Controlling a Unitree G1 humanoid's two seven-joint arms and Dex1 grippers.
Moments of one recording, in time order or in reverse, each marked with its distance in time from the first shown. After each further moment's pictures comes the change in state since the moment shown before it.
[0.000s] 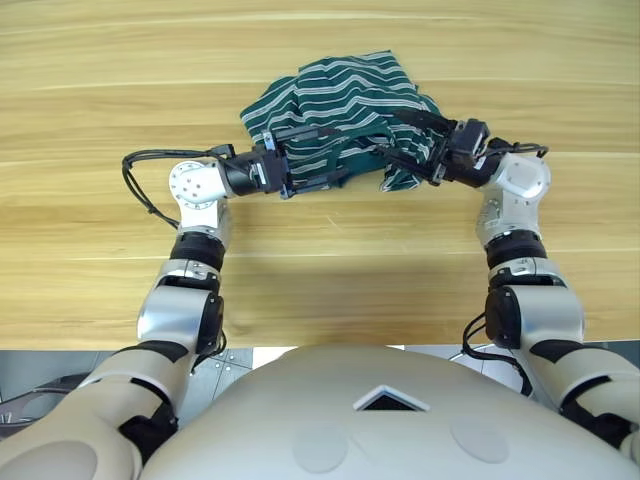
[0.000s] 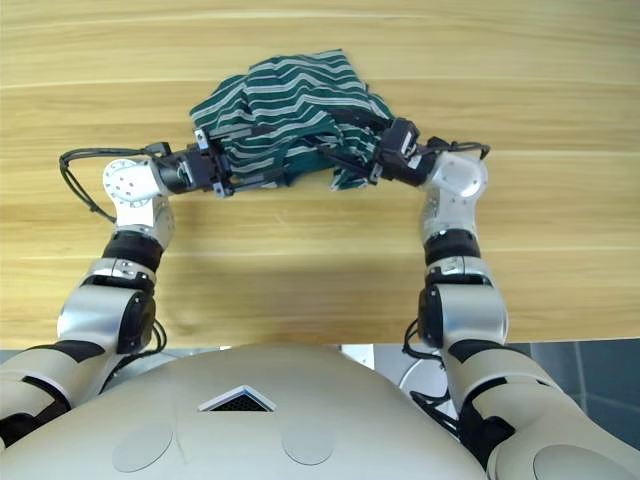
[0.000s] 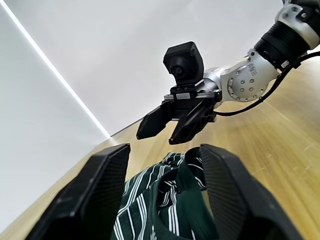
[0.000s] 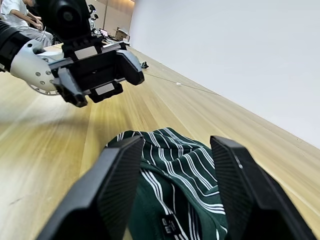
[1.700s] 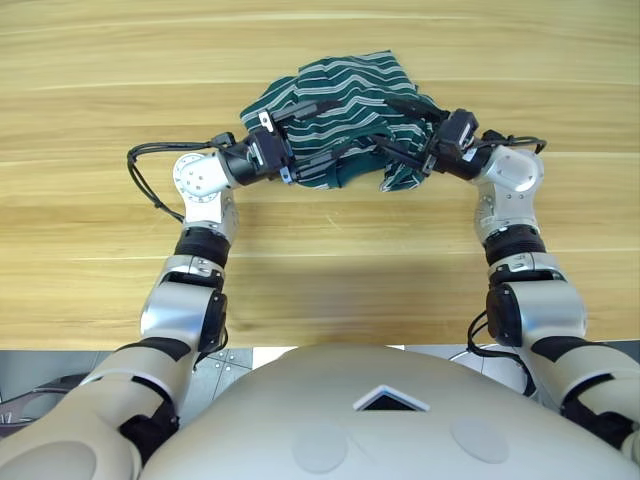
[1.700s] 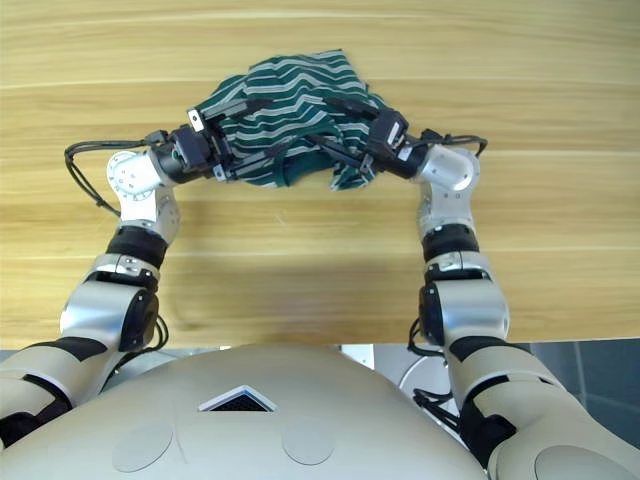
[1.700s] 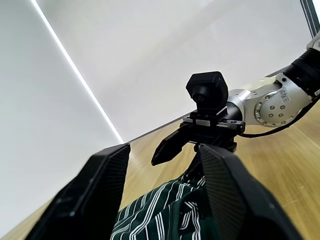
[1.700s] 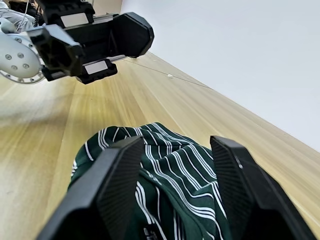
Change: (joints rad) left arm -0.022 -0.017 -0.027 -0.021 -0.077 0.056 0.066; right arm -0.026 -0.009 0.069 0.007 -0.055 -0.013 -0.146
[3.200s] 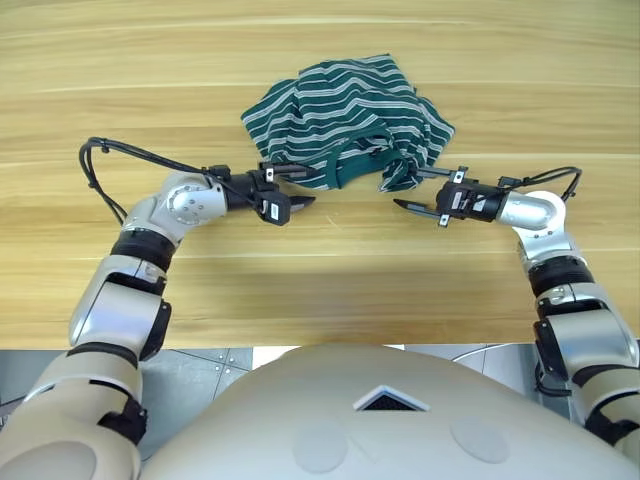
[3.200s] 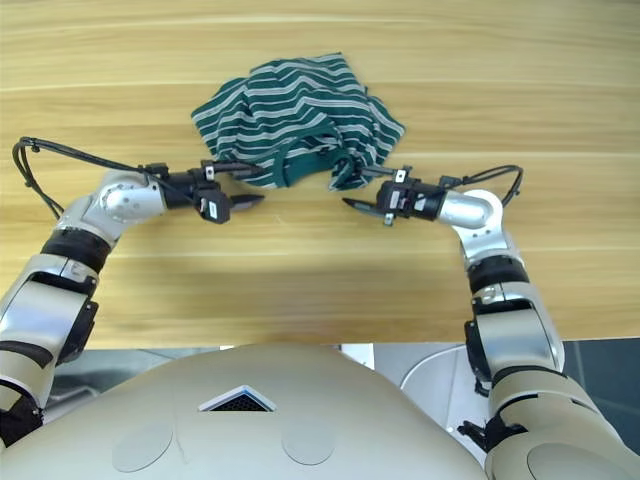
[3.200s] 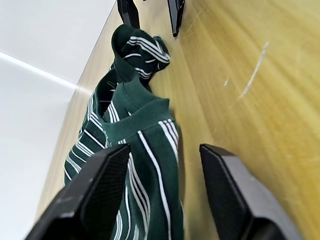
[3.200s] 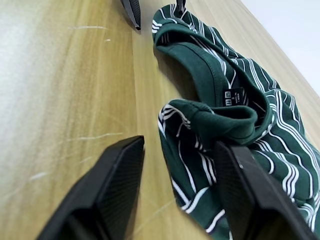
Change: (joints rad) left arm -0.001 0.325 -0.306 0.024 0.818 -0.116 0.700; right arm 0.145 -0.256 0.226 -0.021 -0.300 -0.158 -0.249
